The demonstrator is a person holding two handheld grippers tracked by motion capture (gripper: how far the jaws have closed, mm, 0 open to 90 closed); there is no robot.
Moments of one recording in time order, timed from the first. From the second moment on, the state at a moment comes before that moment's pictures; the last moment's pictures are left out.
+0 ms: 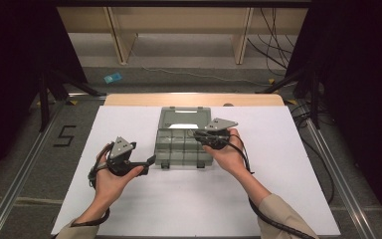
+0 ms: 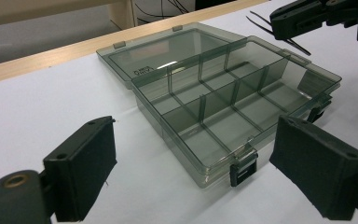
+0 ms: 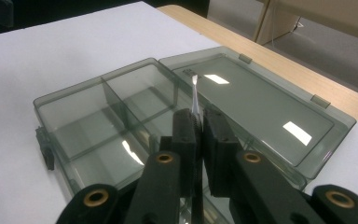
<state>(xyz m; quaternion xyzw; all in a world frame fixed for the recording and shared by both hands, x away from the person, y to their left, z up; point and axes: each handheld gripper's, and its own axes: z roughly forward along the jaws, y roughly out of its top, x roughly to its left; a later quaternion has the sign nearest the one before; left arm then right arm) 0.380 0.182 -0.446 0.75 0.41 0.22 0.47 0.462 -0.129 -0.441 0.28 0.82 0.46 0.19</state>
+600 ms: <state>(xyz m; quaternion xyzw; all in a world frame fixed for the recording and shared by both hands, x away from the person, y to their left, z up) 0.380 0.182 -0.446 0.75 0.41 0.22 0.47 0.477 -0.127 -0.441 0.29 0.82 0.45 0.20</state>
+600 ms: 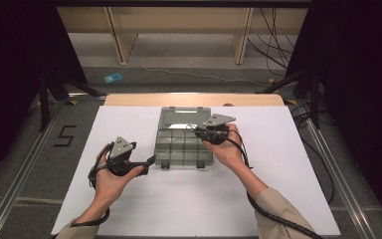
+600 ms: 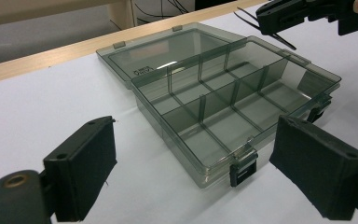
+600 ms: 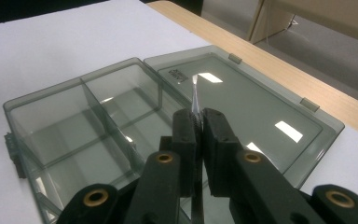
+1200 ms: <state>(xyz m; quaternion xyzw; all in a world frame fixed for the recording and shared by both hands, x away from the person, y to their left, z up) 0.381 0.181 -0.447 0.75 0.41 0.22 0.47 0.490 -0.126 -0.446 0.29 0.82 0.44 0.21</state>
